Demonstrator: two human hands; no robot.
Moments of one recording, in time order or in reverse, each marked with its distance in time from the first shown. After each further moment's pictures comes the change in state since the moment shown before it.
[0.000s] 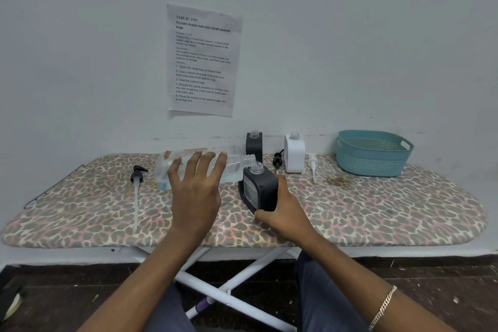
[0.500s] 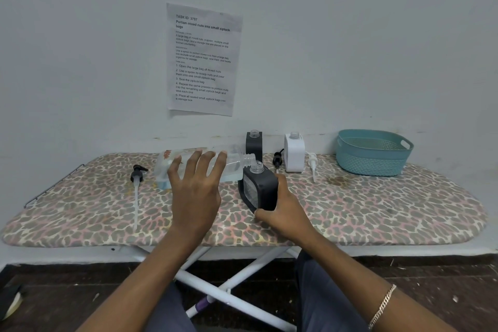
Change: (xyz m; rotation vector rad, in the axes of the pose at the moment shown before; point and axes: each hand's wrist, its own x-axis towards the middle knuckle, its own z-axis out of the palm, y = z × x) left_hand 0.000 0.000 0.000 -0.001 -0.007 -0.002; right_hand -0.002 -0.001 -0.001 -0.012 0.002 0.007
